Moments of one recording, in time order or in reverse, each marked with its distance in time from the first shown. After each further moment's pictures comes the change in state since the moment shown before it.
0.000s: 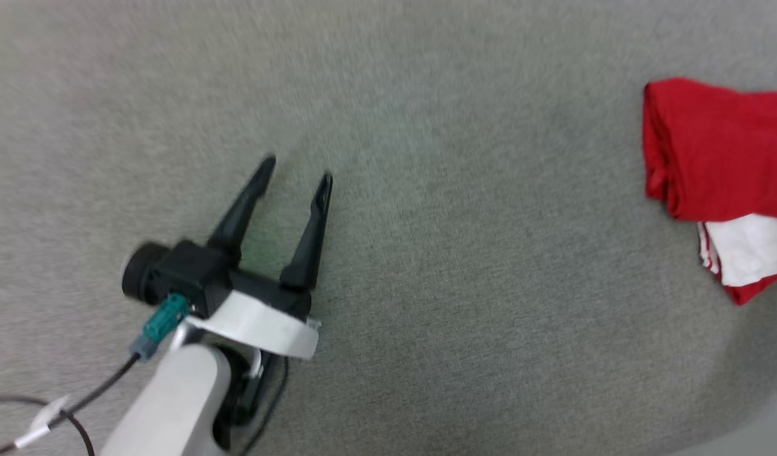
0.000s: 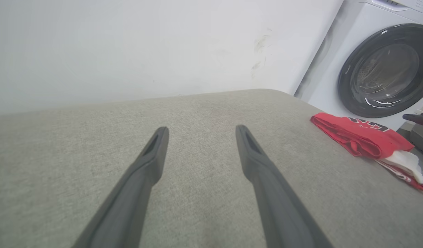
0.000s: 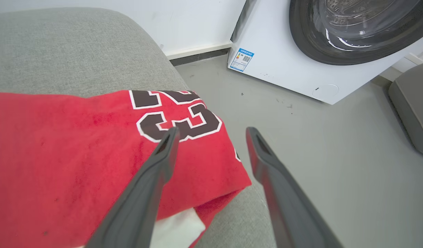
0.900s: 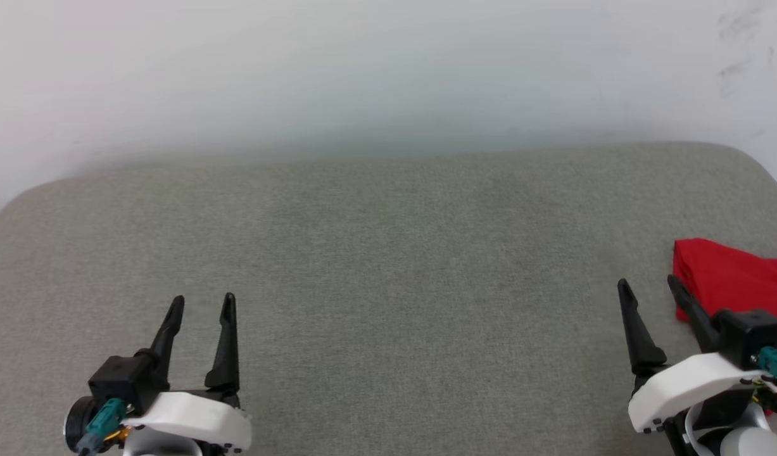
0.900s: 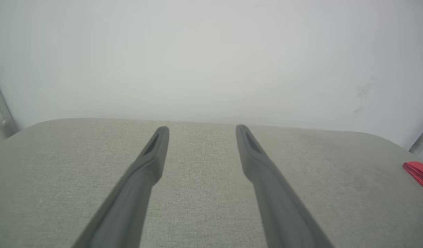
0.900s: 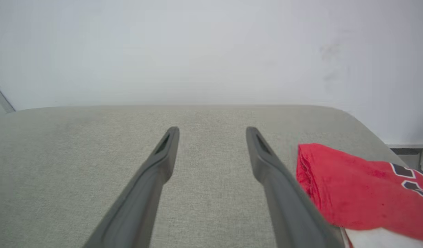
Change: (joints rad) left arm 0.349 -0.026 0.175 0.087 -0.085 0.095 -0.041; right arm 0.614 0.162 0.552 -0.551 0.314 0.000 -0.073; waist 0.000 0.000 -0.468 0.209
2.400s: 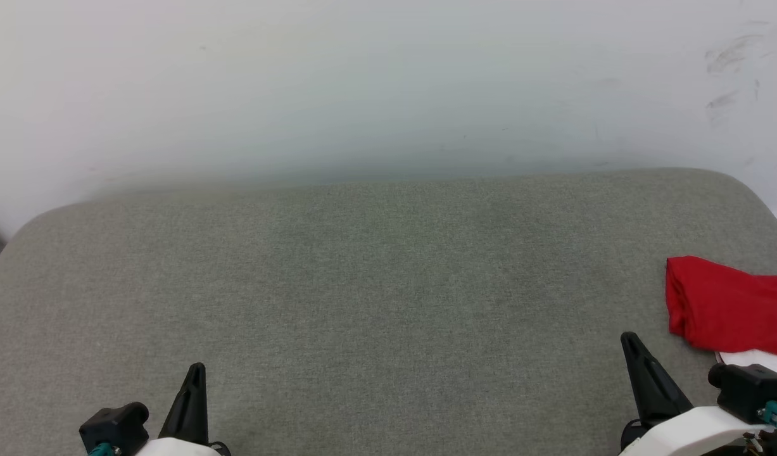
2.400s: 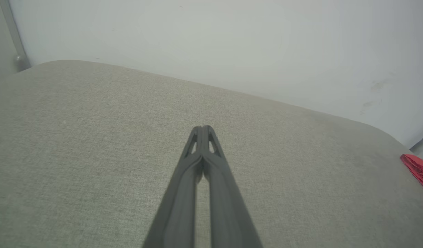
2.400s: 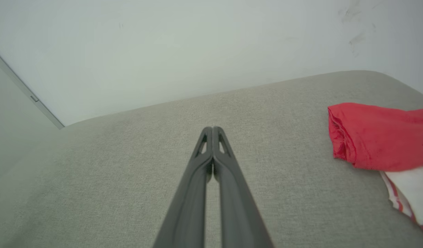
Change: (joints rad) left arm 0.132 -0.031 0.066 0.057 -0.082 -0.045 0.041; right arm 0.186 0.025 0.049 -0.127 0.182 0.000 0.040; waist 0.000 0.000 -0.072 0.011
